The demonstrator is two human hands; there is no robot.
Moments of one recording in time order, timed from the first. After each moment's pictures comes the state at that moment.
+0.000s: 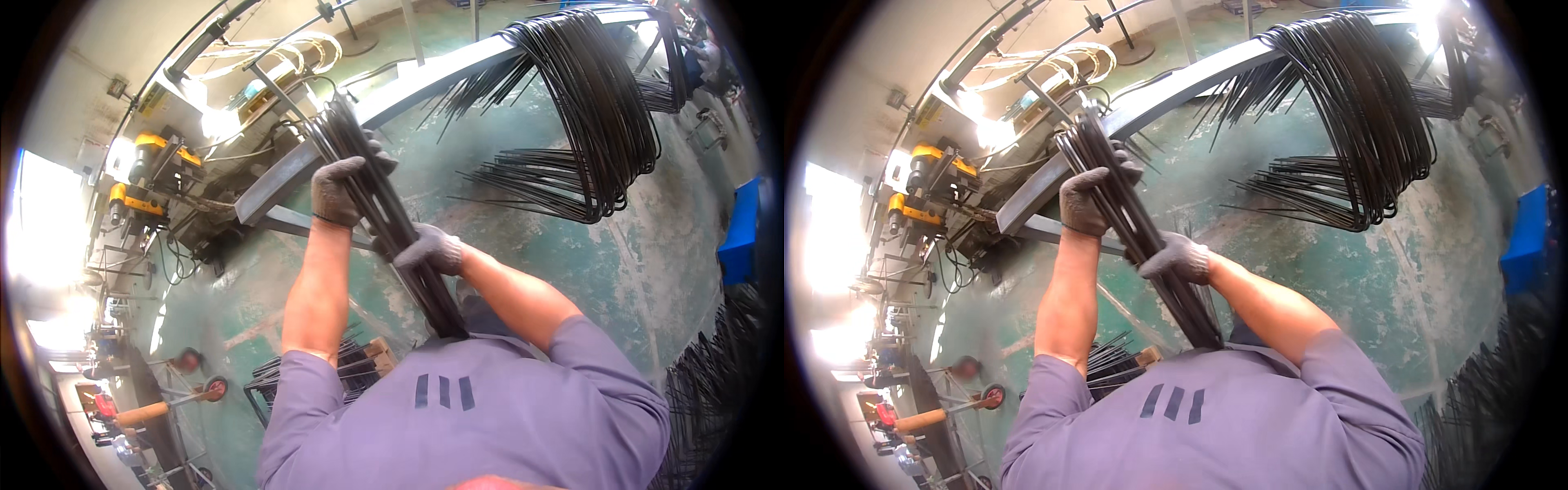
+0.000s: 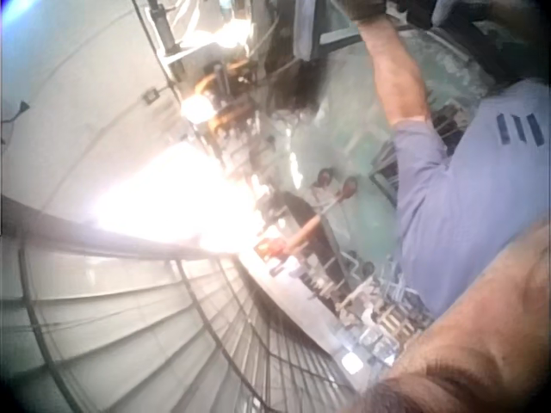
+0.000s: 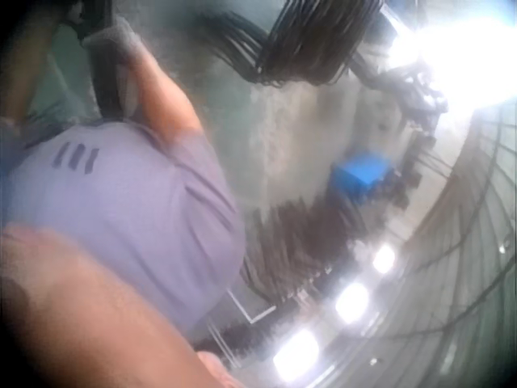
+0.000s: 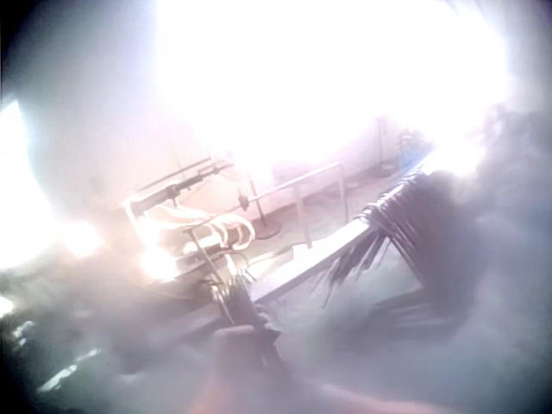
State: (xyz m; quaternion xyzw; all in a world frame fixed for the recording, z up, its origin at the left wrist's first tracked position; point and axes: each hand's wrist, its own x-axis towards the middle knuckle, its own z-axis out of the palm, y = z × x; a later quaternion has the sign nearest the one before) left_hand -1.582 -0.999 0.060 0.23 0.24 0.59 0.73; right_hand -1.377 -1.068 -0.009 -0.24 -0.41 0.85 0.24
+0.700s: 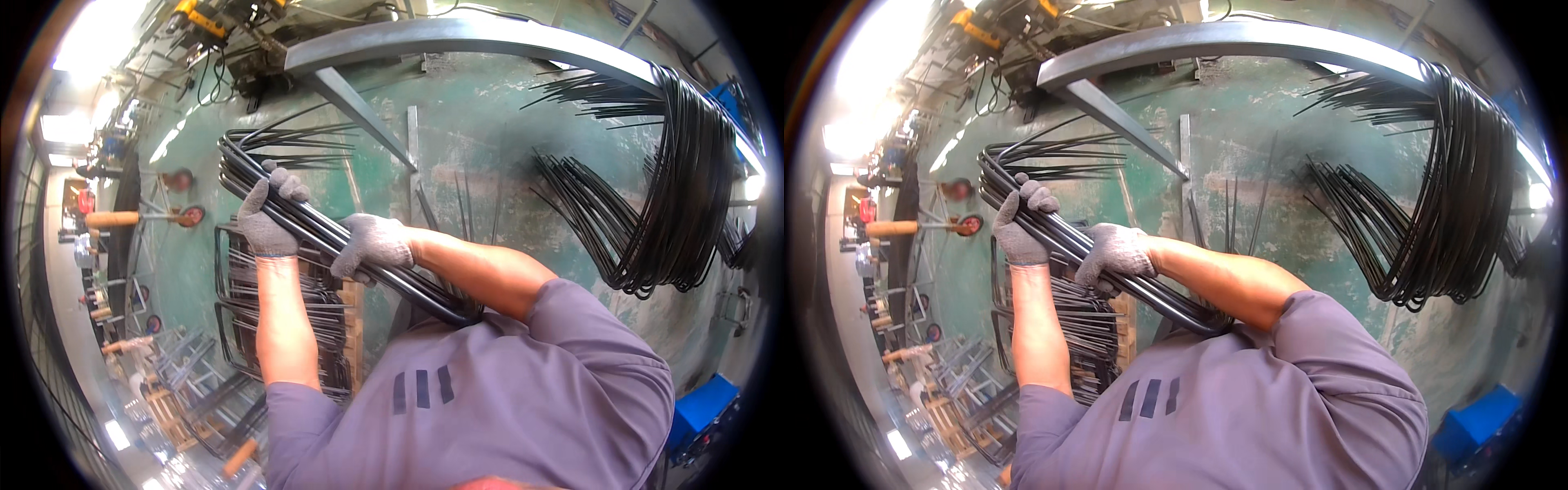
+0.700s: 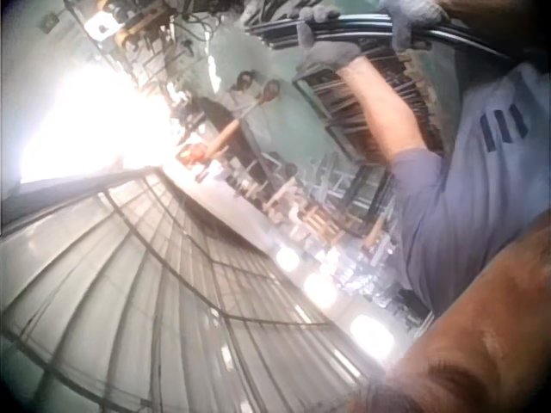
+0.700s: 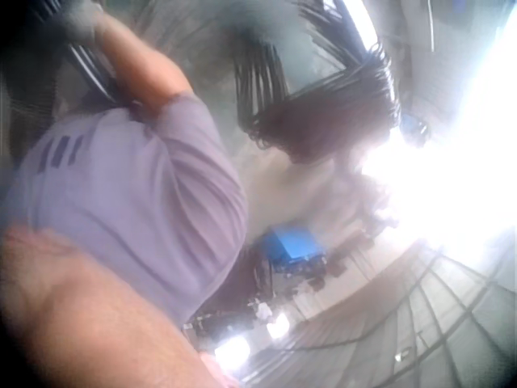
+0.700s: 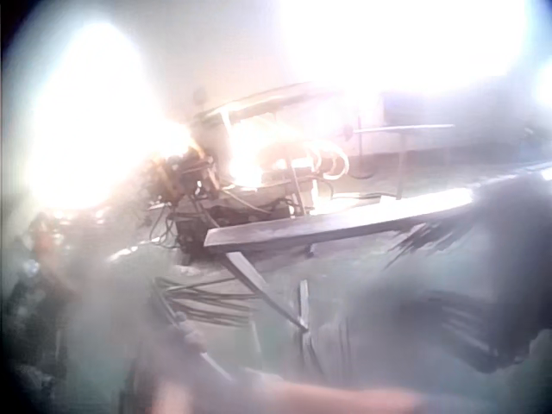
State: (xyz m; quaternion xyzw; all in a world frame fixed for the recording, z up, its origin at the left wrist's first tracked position) left_hand -1.644 -1.267 0.048 0.08 0.21 0.84 0.49; right_hand -1.446 -1.136 0.039 -0.06 -0.48 0.86 -0.17
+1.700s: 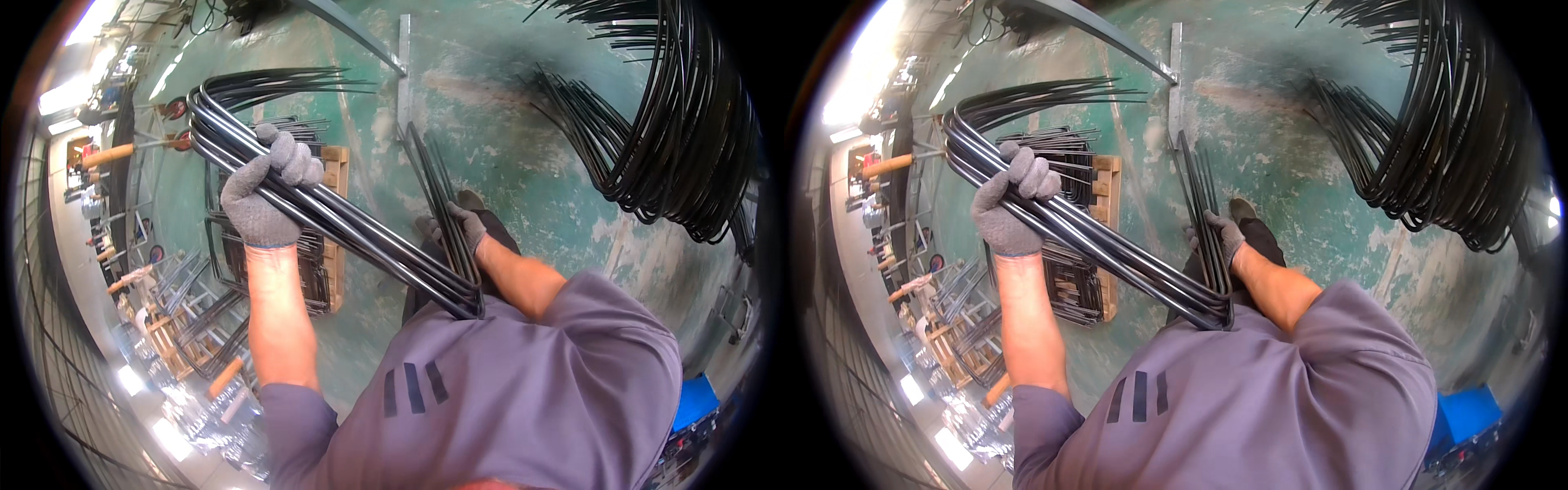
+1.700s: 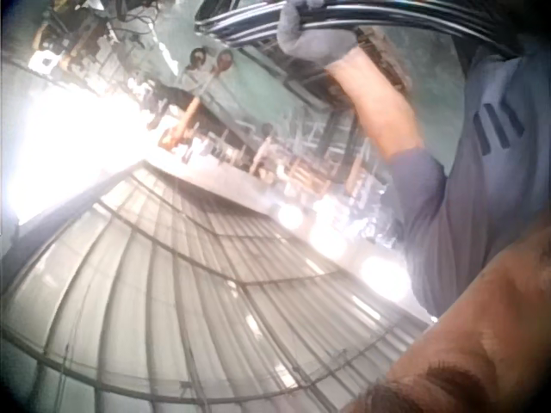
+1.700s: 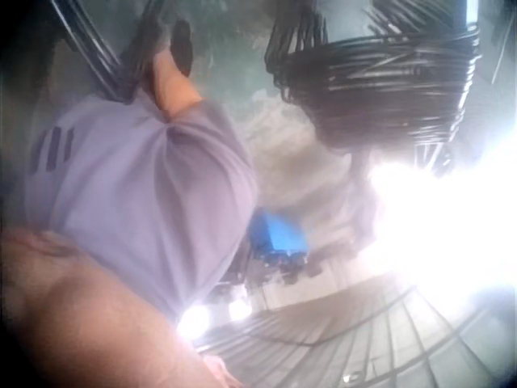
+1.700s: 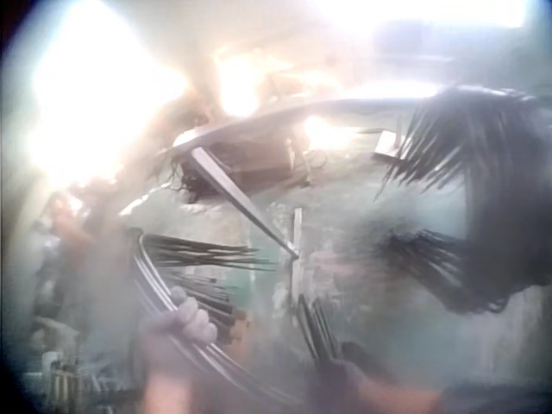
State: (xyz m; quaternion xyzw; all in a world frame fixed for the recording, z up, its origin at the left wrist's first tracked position) left_hand -1.383 -1.308 0.066 0.11 0.34 0.79 0.49; right_hand -1.097 -1.244 -0.273 -0.34 0.28 0.89 -0.09
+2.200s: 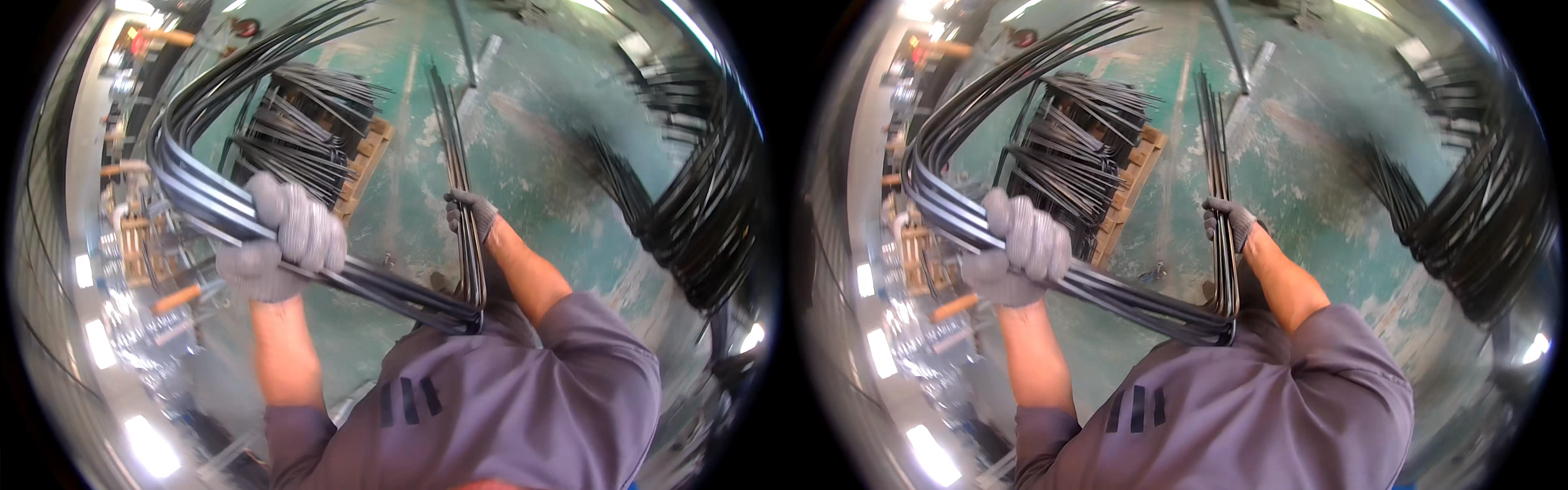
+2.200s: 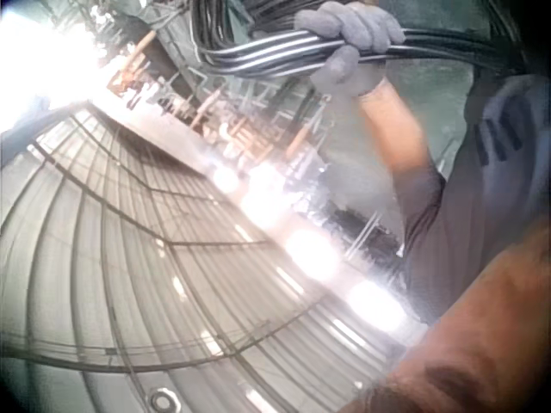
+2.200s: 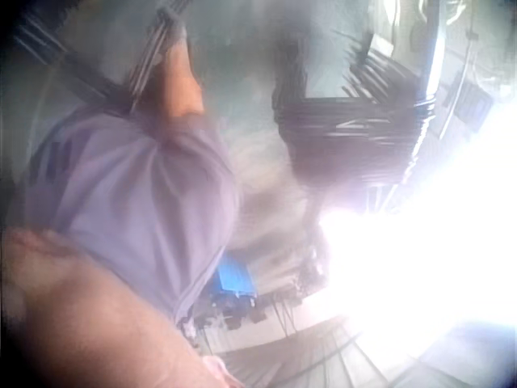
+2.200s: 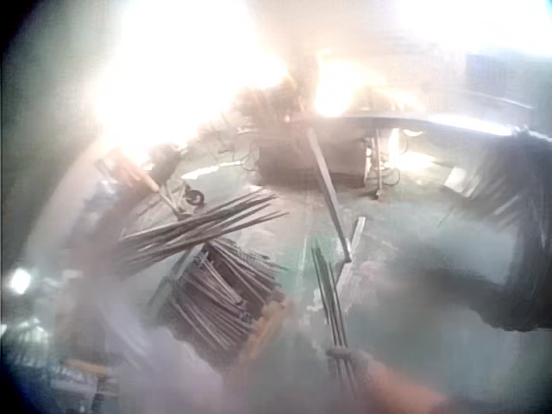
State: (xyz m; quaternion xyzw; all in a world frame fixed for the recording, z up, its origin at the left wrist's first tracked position) left_hand -1.264 -1.487 0.136 0.25 0.32 0.82 0.40; right_hand -1.153 -1.268 -0.259 -0.28 -0.01 0.93 -0.24
